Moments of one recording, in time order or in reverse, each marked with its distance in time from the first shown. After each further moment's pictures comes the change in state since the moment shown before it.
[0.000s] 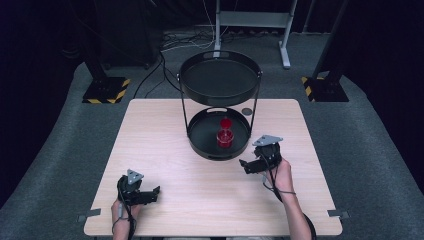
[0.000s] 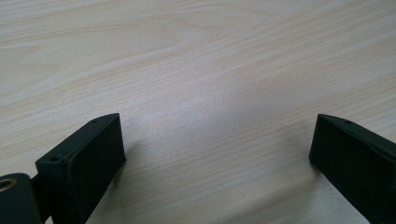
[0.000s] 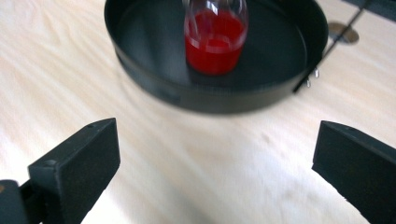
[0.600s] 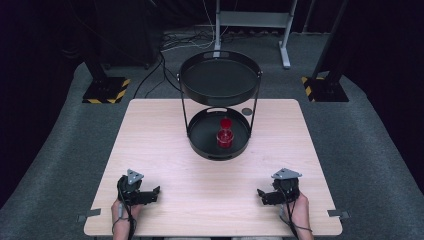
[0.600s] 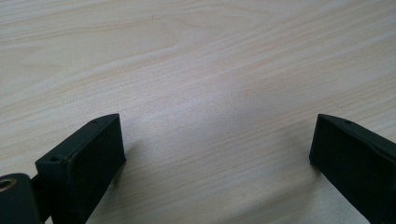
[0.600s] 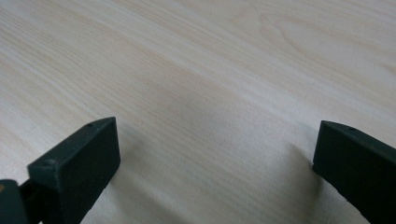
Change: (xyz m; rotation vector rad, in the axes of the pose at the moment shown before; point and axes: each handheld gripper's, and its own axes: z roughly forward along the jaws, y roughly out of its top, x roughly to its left) left arm 0.000 0.000 0.000 0.000 0.002 0.000; right arm 0.002 -0.112 -0.015 0.064 -0.054 0.129
